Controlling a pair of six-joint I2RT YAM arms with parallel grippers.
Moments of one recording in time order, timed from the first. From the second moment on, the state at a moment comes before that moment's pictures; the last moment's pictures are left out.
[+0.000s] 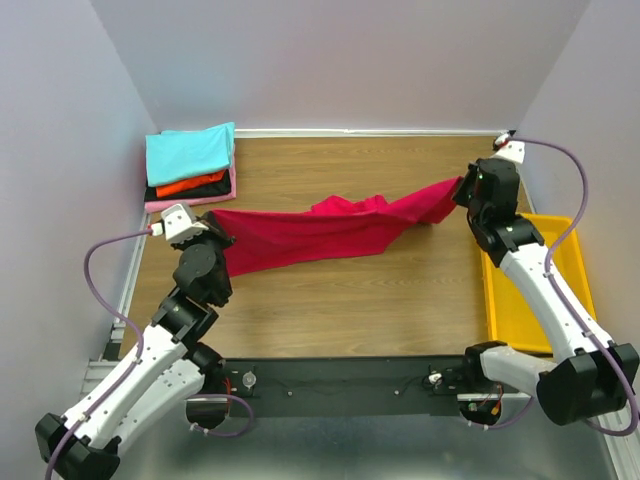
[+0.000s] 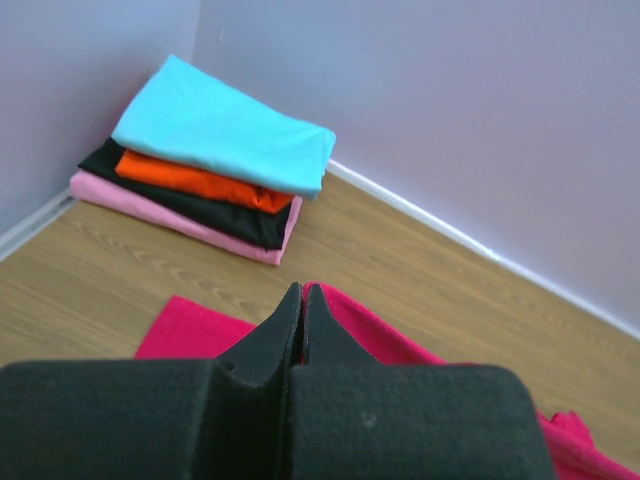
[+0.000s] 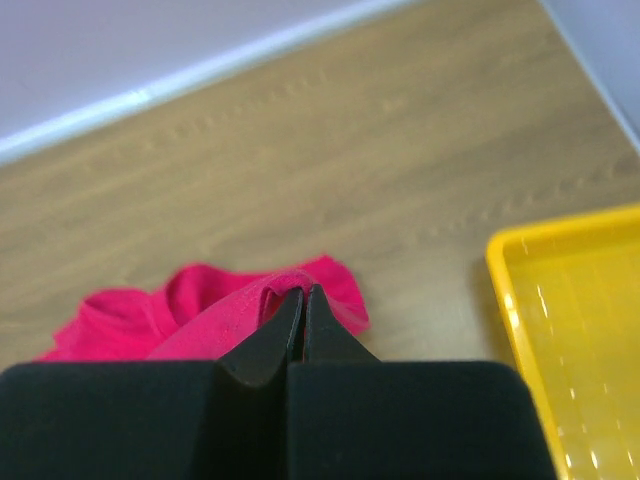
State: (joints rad) left arm -0.59 0.60 0.56 0.11 -0.92 -0.36; right arm 0.21 1.14 1.05 -0.21 0.36 0.34
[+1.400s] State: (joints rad) left arm -0.59 0.50 1.05 0.20 -0.57 -0.03; right arm 0.21 1.00 1.77 -0.30 0.13 0.23
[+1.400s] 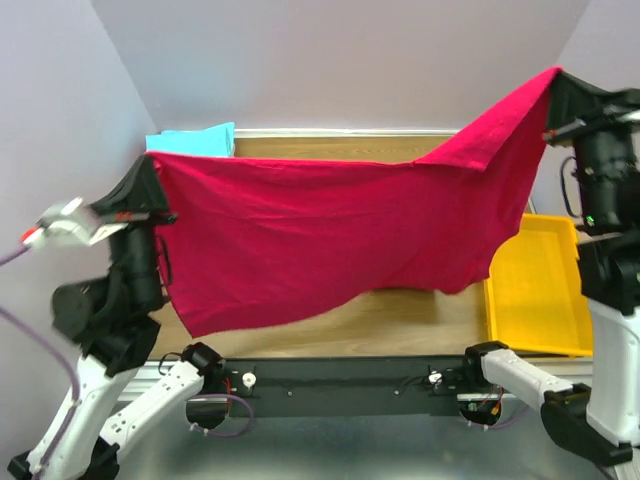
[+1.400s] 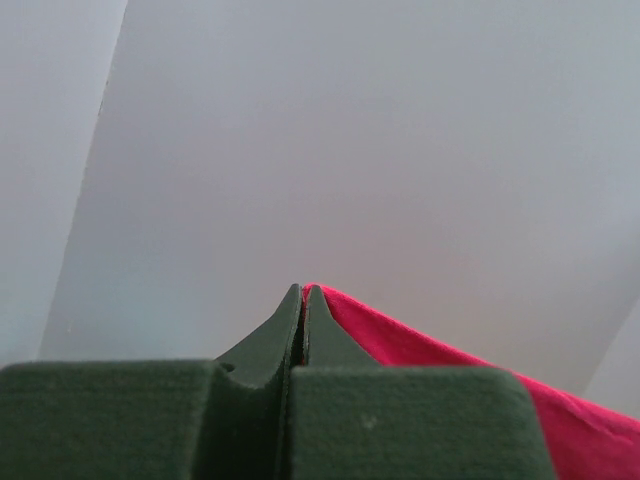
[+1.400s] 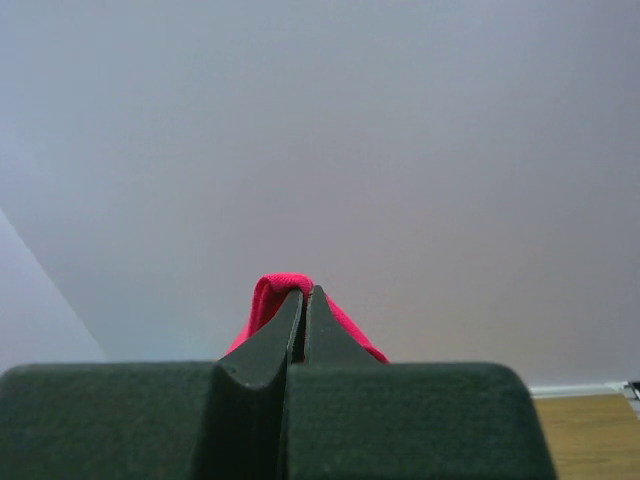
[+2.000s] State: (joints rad) left arm -0.40 1.03 1.19 0.27 -0.56 0.08; right arm 0.21 1.52 1.90 -0.29 0.20 0.17
